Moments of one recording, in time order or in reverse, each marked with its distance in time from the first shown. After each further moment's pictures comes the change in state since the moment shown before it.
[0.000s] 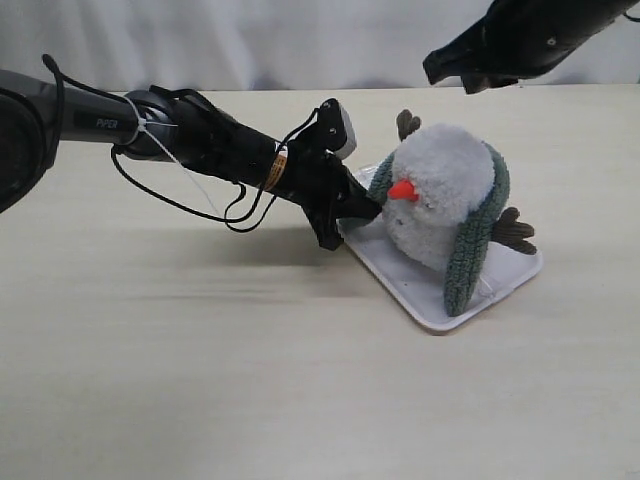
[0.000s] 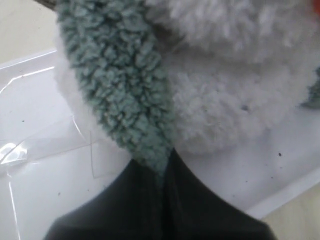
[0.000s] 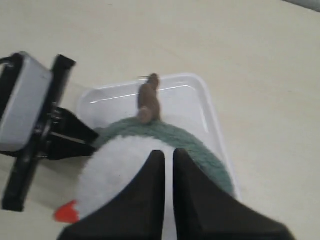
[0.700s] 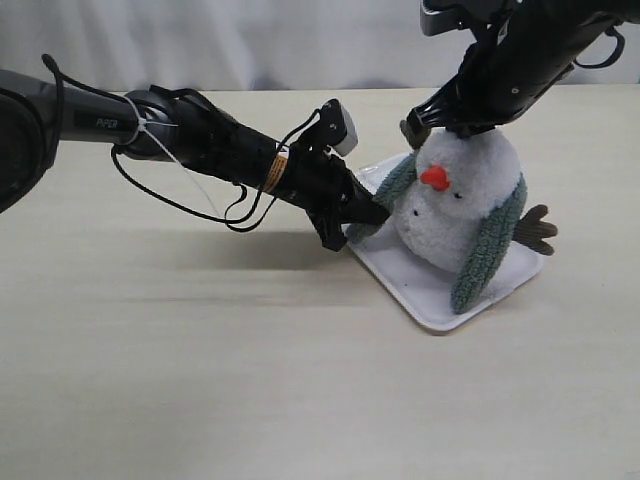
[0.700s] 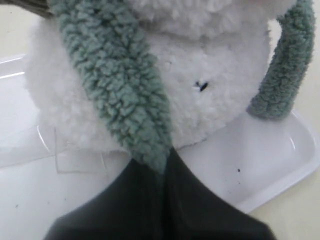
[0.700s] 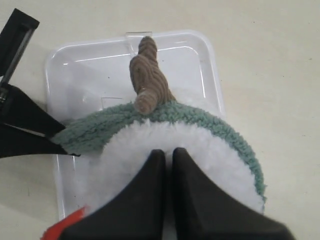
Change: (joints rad) left arm 0.000 0.000 0.000 0.002 -0.087 -0.090; right arm -0.002 0.138 0.000 -0.062 0.011 -0.001
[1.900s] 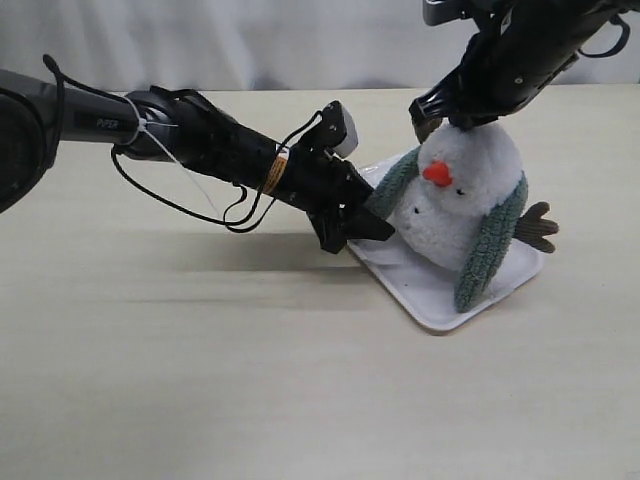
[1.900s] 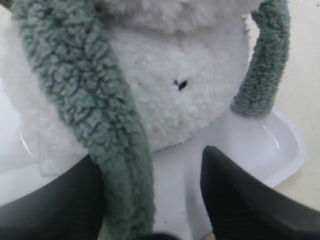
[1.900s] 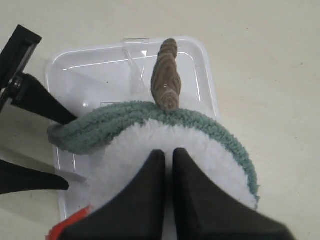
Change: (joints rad) left arm 0.000 0.000 0.000 0.002 -0.033 0.015; right arm 0.000 -0.014 -0.026 -0.007 0.023 0.006
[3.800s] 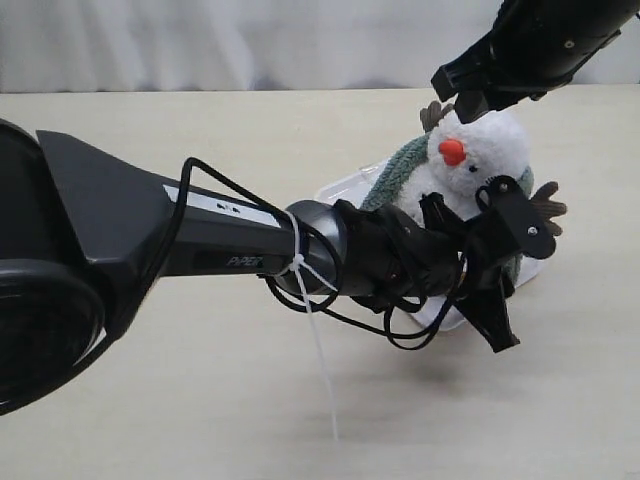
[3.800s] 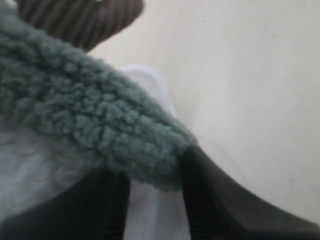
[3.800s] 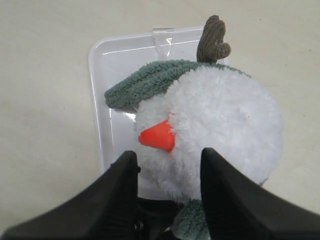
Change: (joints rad) left arm -0.556 -0.103 0.086 -0.004 0.924 -0.258; right arm 0.000 -0.143 -0.004 0.097 0.151 -0.053
